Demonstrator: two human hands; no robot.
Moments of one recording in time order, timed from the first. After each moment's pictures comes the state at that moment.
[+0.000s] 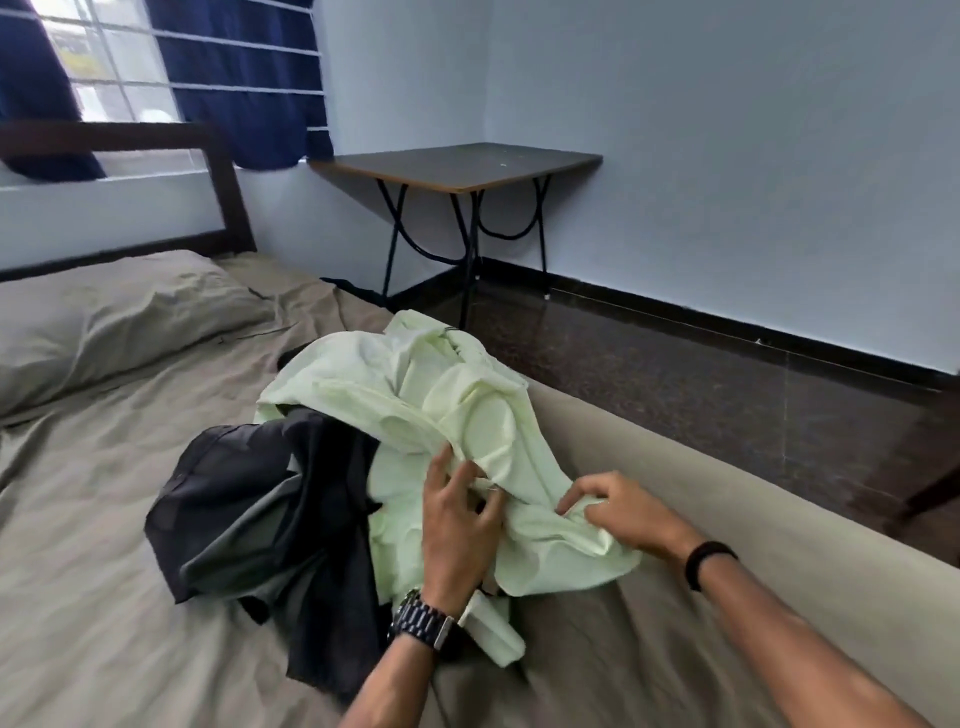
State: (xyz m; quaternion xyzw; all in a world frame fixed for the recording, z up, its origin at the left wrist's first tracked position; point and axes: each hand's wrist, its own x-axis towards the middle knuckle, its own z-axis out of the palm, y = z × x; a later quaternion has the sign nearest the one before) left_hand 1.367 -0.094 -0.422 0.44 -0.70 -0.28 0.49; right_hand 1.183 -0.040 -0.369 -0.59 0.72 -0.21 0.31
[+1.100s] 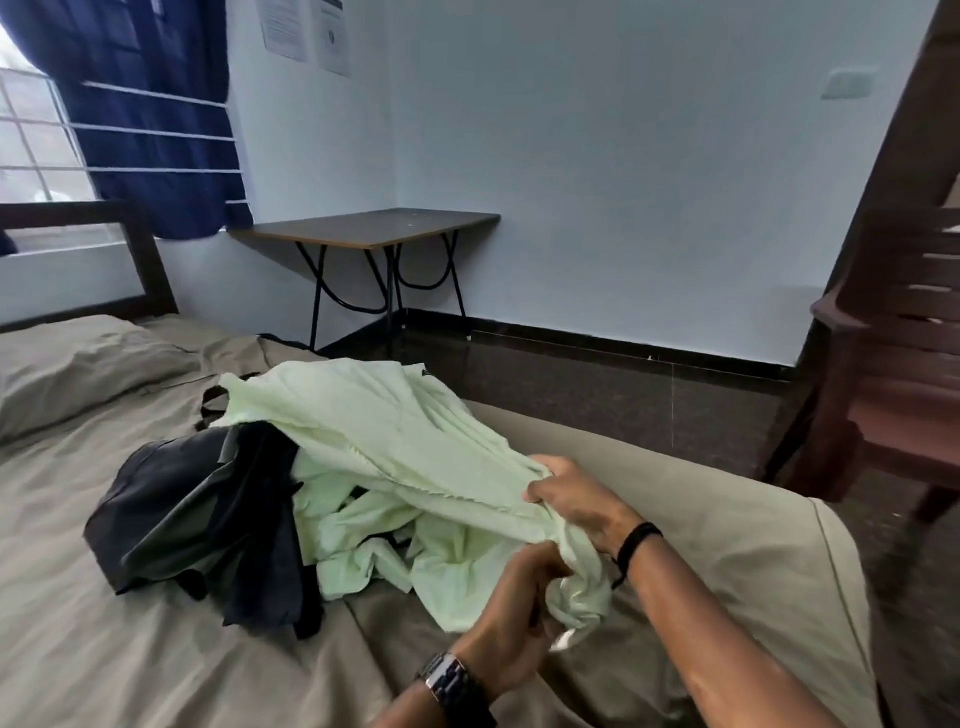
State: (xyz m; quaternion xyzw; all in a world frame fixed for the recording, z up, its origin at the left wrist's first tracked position) left_hand 1.317 0.138 -0.378 0.22 -0.39 -0.87 0.20; right_hand 1.196 0.120 -0.333 -0.43 0.65 -0.48 0.41
